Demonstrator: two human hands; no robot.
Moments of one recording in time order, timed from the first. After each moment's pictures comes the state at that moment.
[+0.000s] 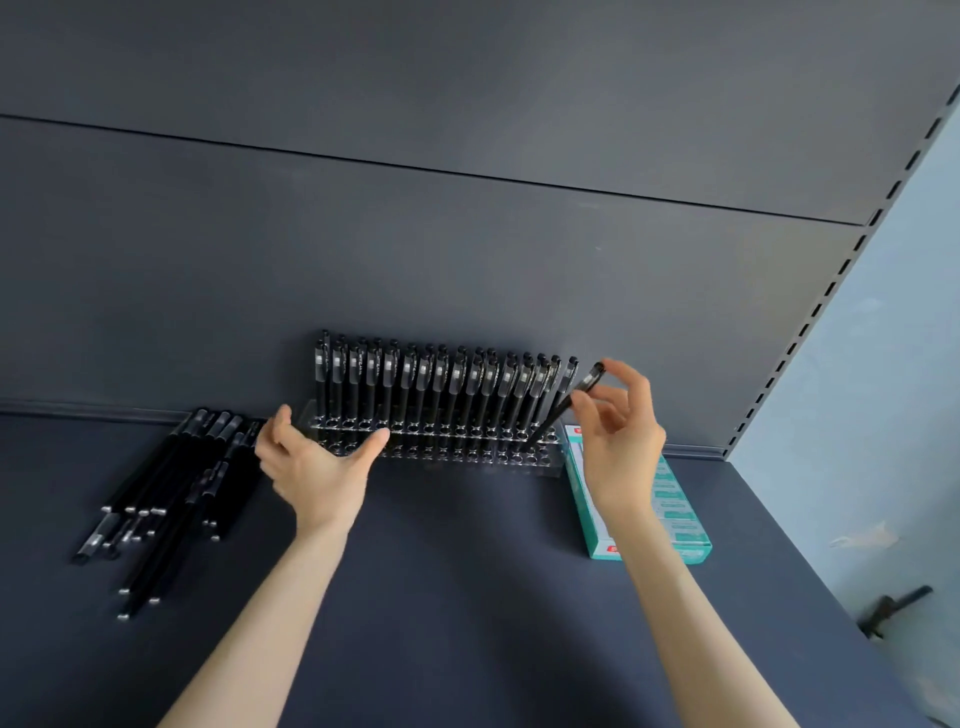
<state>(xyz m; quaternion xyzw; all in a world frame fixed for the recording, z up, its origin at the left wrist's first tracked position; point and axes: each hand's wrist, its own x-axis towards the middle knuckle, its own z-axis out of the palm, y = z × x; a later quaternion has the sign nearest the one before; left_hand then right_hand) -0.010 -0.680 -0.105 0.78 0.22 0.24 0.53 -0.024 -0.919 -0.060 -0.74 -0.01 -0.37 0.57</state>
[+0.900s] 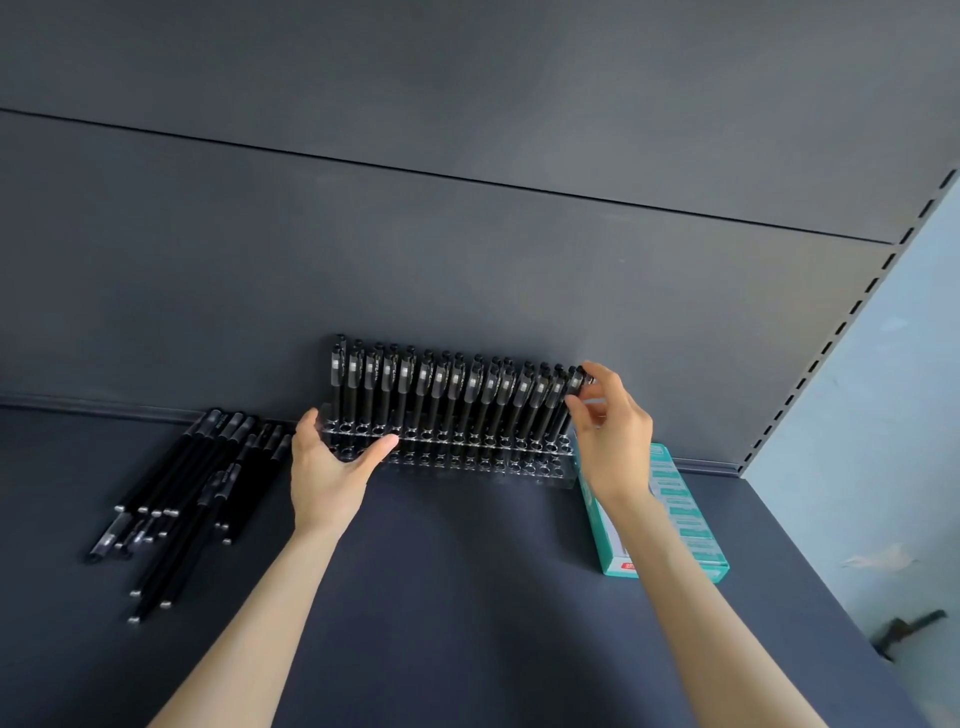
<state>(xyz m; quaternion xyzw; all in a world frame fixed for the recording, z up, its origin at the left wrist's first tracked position) 0.015 -0.655 -0.137 0.77 0.14 0.22 0.58 0.008 -0.916 -0.058 -0.85 -0.02 -0.36 0.39</state>
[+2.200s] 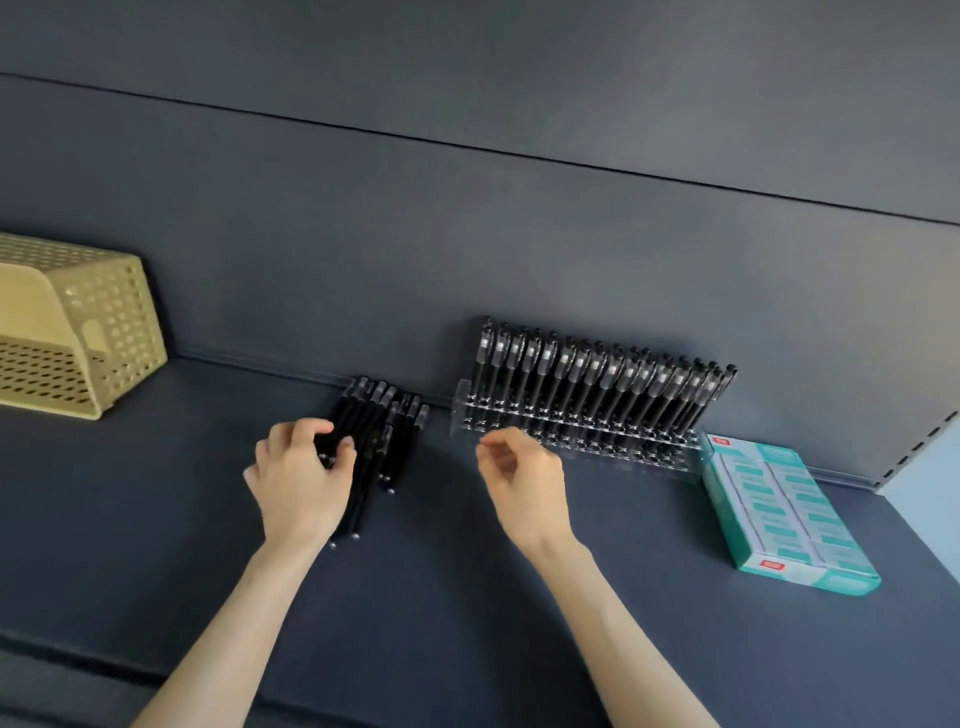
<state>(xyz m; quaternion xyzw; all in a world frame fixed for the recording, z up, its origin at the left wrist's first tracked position) -0.078 -0.528 -0.109 0.88 0.23 0.25 0.32 -0.054 -0.729 -0.098 -0.88 -0.11 -0.13 0.45</state>
